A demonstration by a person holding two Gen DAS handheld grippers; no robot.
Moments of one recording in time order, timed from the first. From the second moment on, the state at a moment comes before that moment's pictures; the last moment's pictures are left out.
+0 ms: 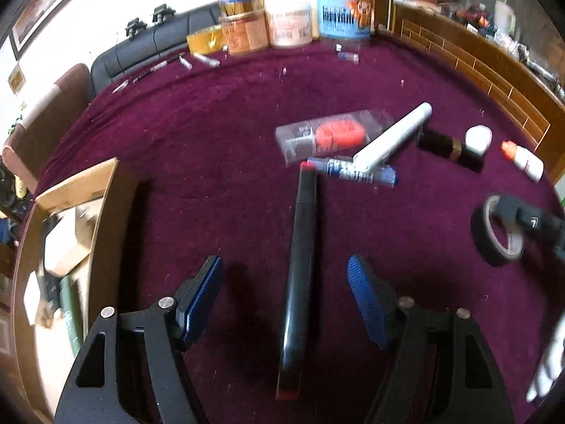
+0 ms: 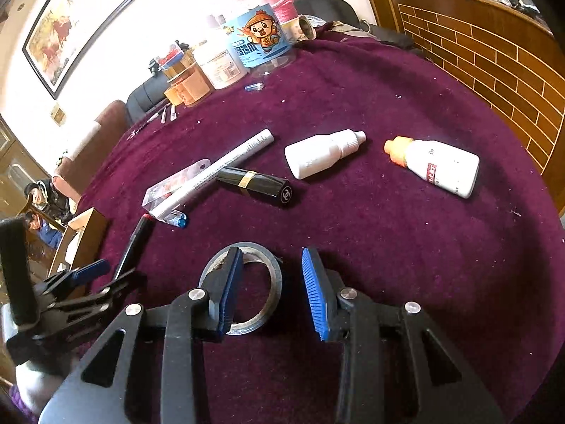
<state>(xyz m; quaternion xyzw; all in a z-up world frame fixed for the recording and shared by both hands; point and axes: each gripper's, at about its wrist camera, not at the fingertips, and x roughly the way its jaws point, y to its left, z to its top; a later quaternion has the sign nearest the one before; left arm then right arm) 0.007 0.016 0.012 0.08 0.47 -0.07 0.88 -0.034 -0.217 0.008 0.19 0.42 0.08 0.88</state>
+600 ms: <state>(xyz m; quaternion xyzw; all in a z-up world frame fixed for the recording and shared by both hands) -0.070 0.080 0.077 -0.04 0.43 -0.16 0.89 -0.027 -0.203 0.008 0.15 0.43 0.08 0.89</state>
